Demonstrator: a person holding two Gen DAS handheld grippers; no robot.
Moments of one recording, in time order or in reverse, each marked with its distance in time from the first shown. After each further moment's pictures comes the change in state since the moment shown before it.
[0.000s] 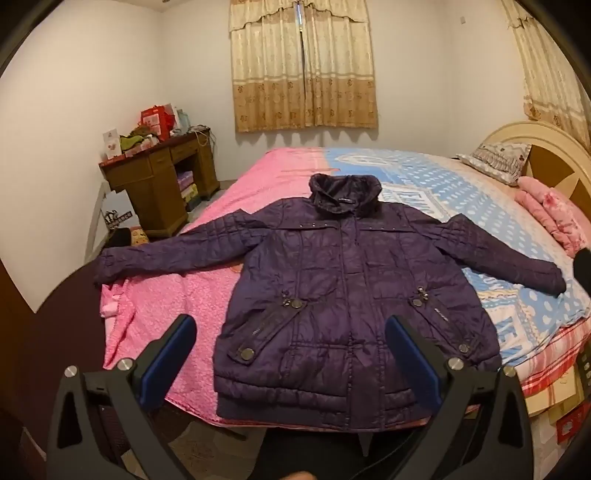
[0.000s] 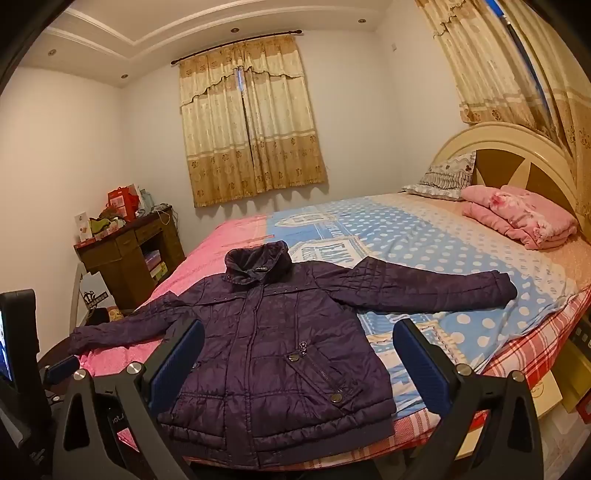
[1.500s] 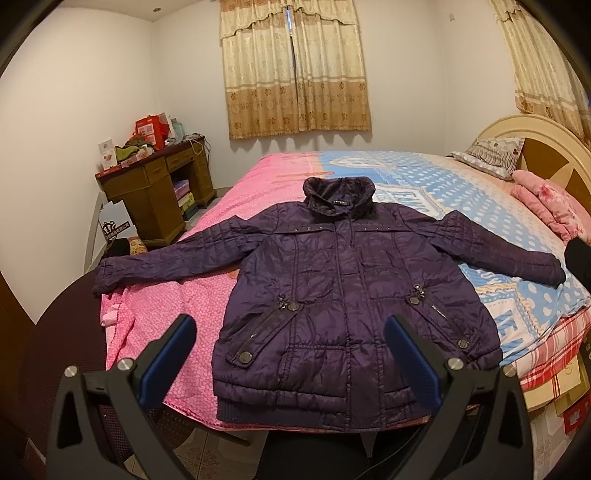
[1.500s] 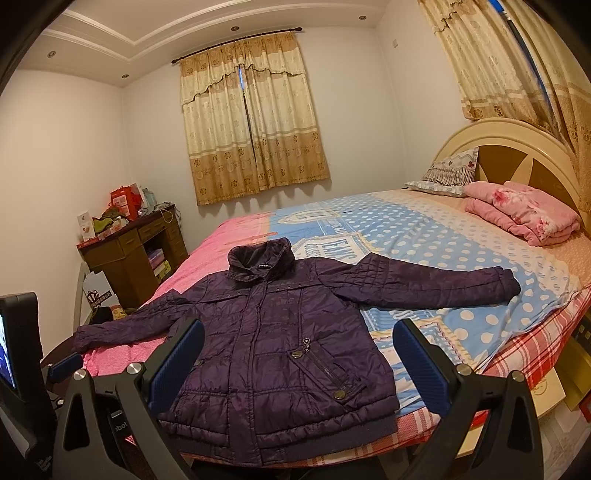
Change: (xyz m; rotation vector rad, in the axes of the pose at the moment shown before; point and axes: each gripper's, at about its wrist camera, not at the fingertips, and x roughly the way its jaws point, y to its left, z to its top) left arm -0.004 -0.006 -0.001 0.034 -0.026 -0.009; right arm 0.002 -0.002 -0.004 0.001 0.006 0.014
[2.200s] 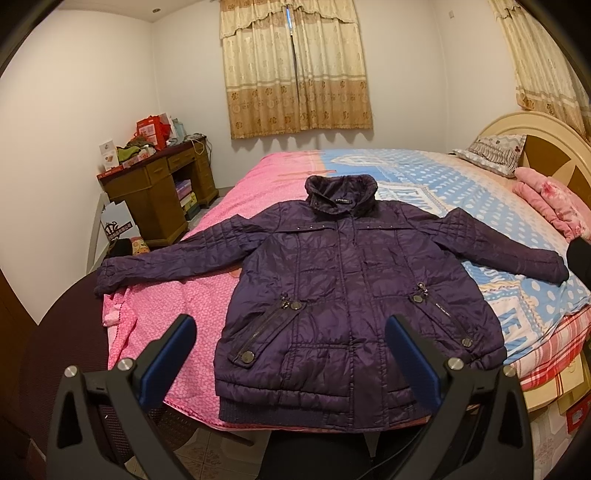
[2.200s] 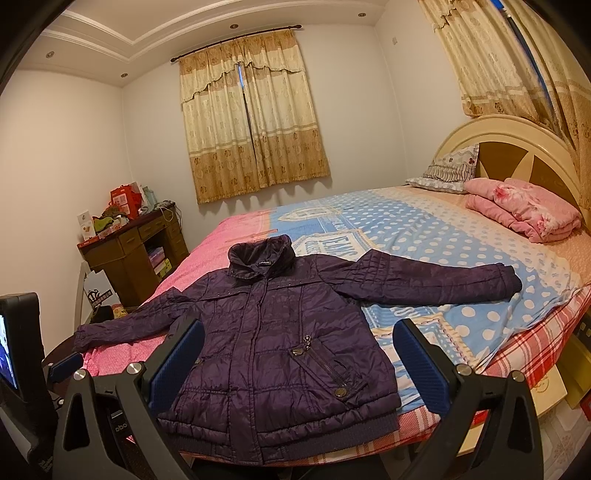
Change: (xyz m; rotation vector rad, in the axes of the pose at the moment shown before) left arm 0.002 0.003 -0.003 0.003 0.005 0.005; right arm 0.001 0.002 -0.004 0.004 0.007 0.003
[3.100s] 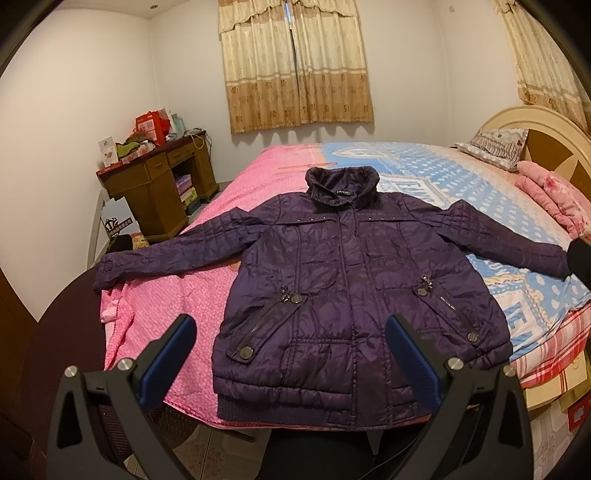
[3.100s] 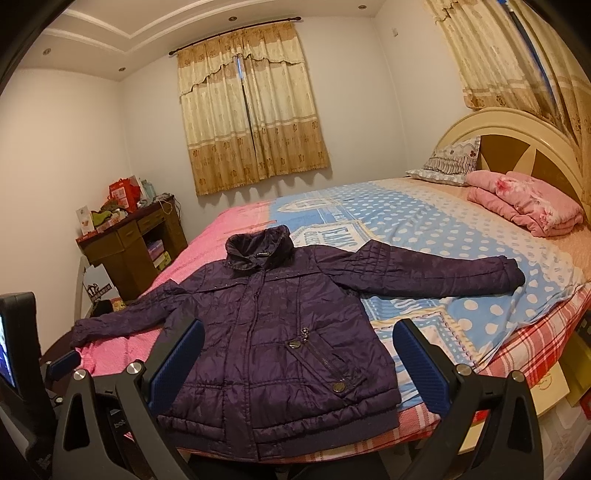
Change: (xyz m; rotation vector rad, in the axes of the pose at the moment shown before) left arm 0.012 -0.005 -0.006 0.013 0.028 0.012; right arm 0.014 -0.003 -0.009 -0.001 0.039 -0.008
